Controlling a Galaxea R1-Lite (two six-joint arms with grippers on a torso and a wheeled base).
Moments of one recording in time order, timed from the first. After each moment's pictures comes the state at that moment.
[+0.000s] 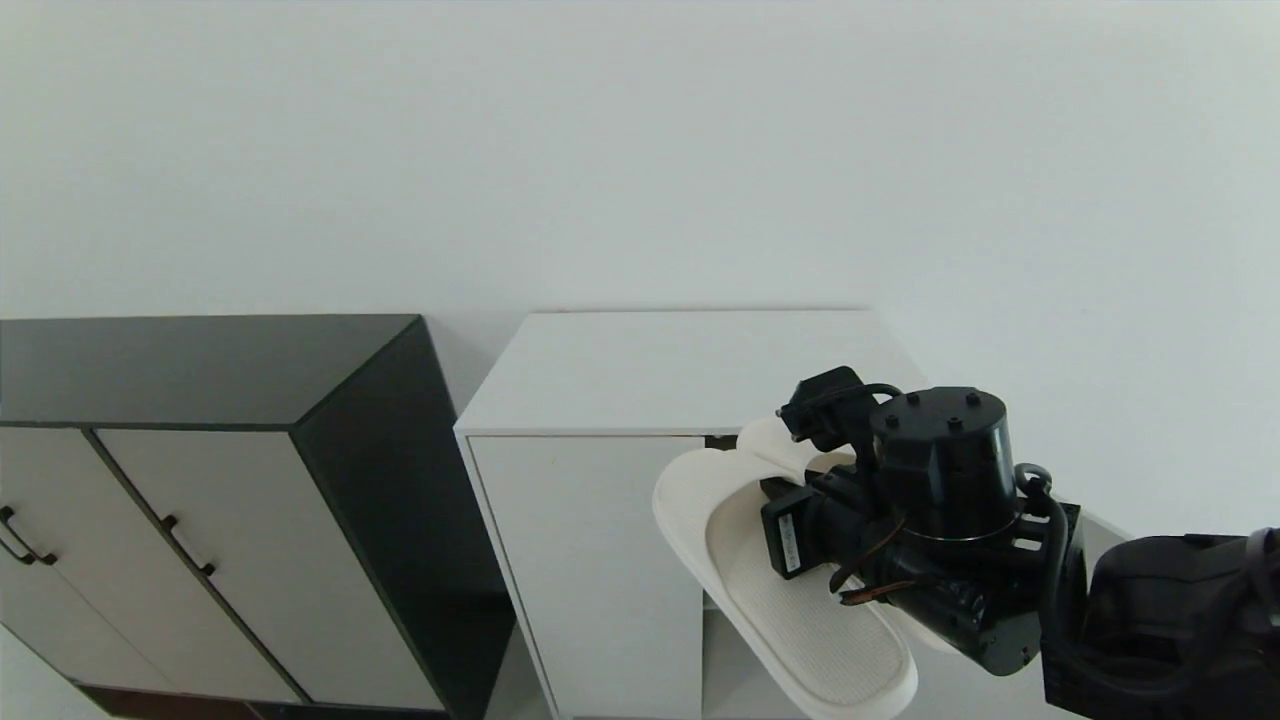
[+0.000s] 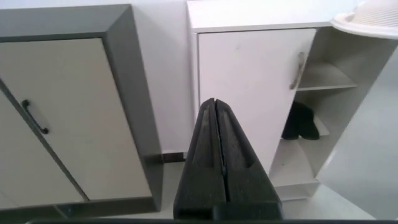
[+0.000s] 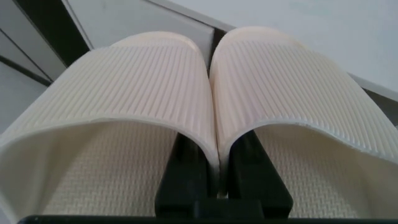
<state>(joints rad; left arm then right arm) 0.00 0.00 0.00 0.00 -0.05 0.02 0.86 1.78 -0.84 -0.63 -0.40 0.07</state>
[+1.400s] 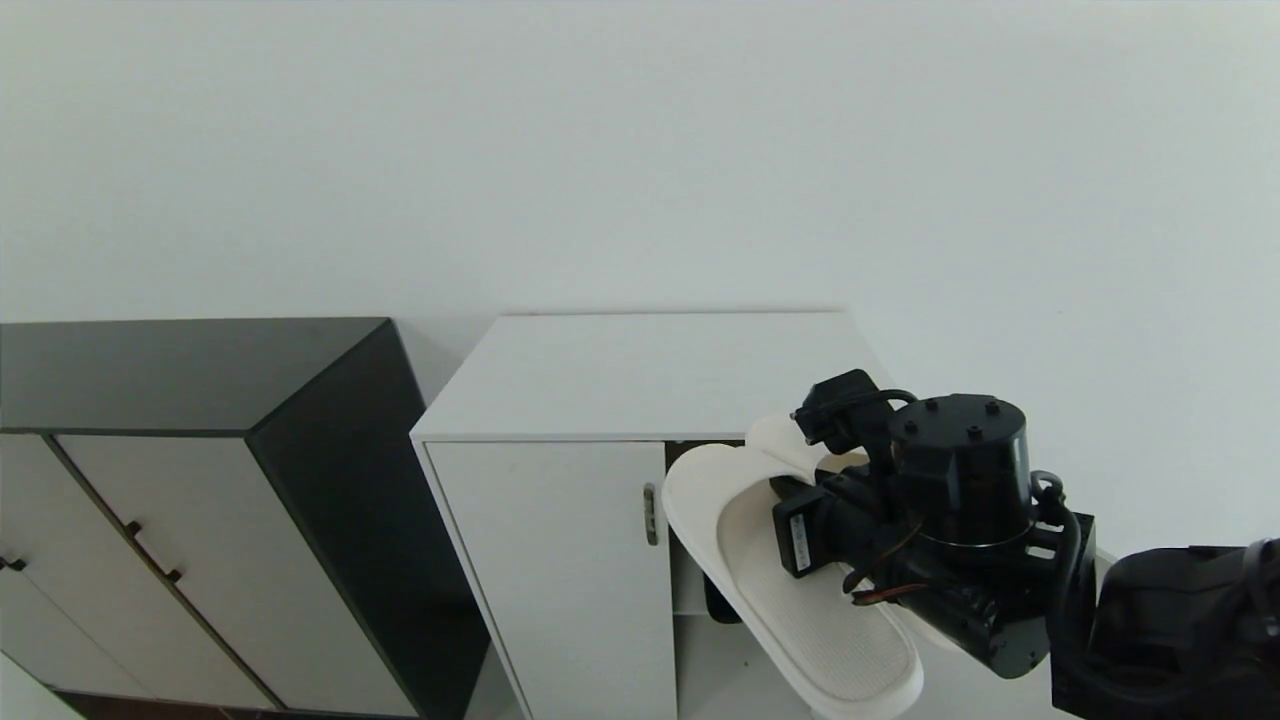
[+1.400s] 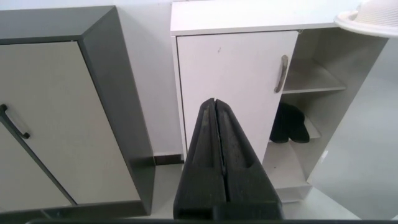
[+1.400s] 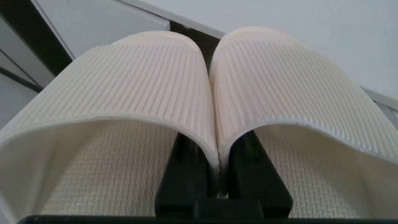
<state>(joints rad) 0.00 0.00 0.00 0.00 -0.05 0.02 0.83 1.78 -0.79 -0.71 -0.39 0.05</state>
